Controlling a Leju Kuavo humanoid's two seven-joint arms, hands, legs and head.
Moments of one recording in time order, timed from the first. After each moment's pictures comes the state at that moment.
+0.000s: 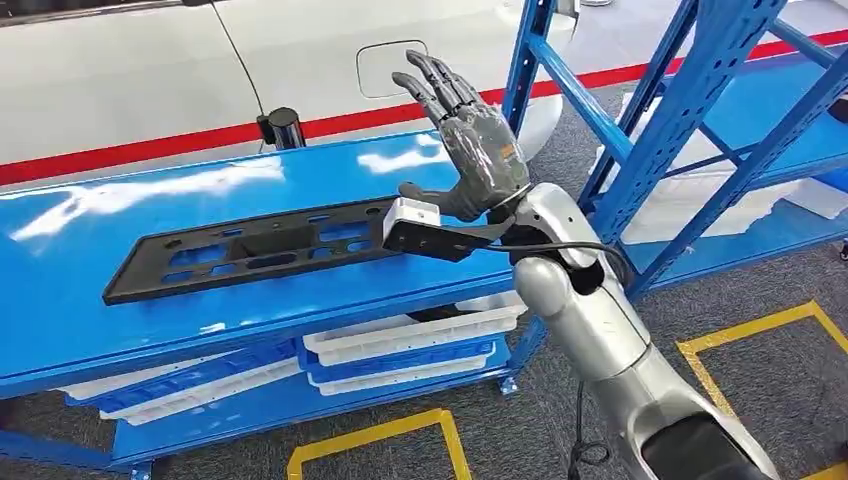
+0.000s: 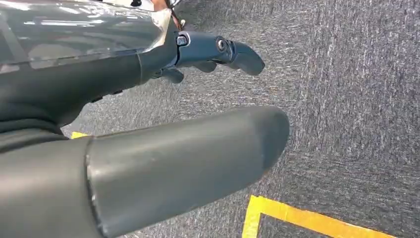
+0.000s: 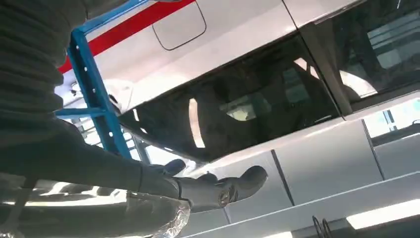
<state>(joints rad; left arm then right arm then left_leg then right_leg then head) -0.12 -0.15 0.96 -0.19 -0.99 0.35 -0.10 -0.66 -0.14 0.51 -1.24 0.76 -0.01 -0.16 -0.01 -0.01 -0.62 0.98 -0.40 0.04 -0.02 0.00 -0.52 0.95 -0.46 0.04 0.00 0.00</state>
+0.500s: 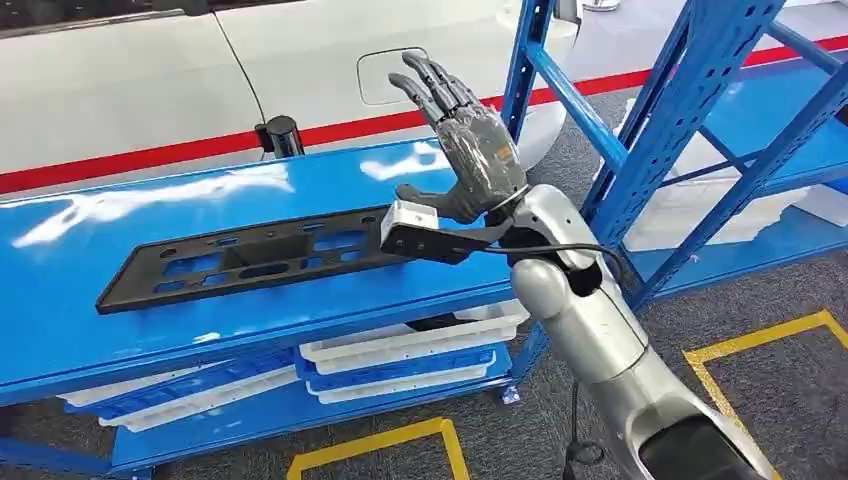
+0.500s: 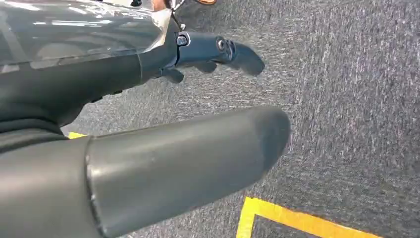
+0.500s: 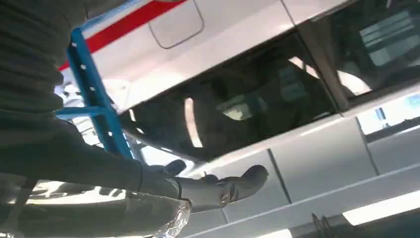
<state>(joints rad) -0.12 -0.15 0.96 -0.19 -1.00 0.36 -0.10 -0.65 -0.14 0.51 -1.24 0.77 0.00 -0.16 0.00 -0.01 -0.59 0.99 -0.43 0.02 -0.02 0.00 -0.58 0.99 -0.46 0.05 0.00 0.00</state>
